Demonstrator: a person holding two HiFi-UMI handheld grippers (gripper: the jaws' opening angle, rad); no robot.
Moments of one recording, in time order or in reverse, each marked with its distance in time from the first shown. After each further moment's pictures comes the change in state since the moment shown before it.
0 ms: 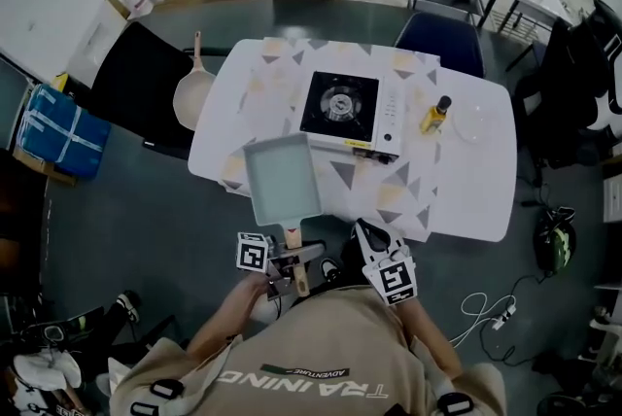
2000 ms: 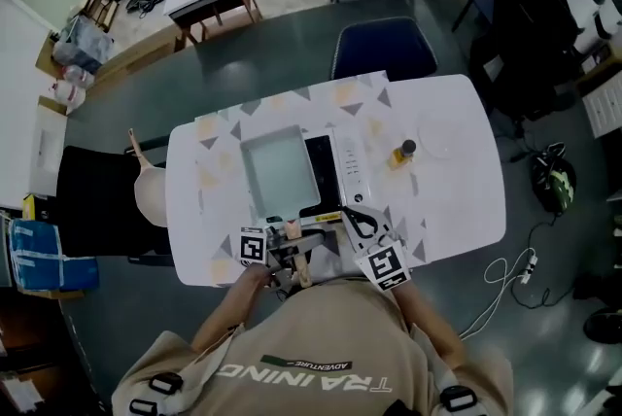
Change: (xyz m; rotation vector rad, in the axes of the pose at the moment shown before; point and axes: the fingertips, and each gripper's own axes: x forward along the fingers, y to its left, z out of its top) left arm 0.108 0.071 0.203 -0.064 0.300 -0.128; right arm 0.120 -0.179 0.043 0.088 -0.003 -0.245
